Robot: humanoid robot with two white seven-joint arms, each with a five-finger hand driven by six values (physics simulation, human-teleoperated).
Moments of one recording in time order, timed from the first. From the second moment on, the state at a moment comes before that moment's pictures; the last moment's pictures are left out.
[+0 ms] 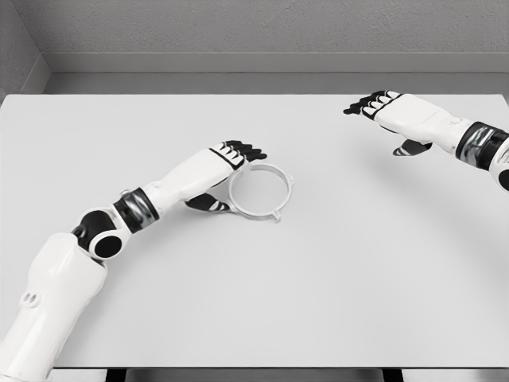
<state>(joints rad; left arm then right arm) -0.36 0.25 -0.35 -1.33 -0.73 -0.61 -0.23 -0.66 -0.72 0.58 -1.30 0.60 -0.47 0.30</state>
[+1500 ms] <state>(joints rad) -0.32 0.24 -0.38 -1.42 -0.73 -0.61 -0.23 -0.66 -0.78 0.58 -1.28 0.60 -0.47 0.30</state>
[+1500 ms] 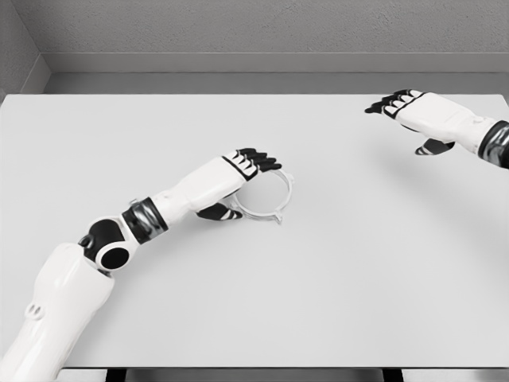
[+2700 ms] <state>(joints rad) -0.38 0.22 -0.41 -1.32 -0.73 -0.61 -0.23 -0.66 -0.79 0.57 -1.28 0.60 -0.47 0.30</state>
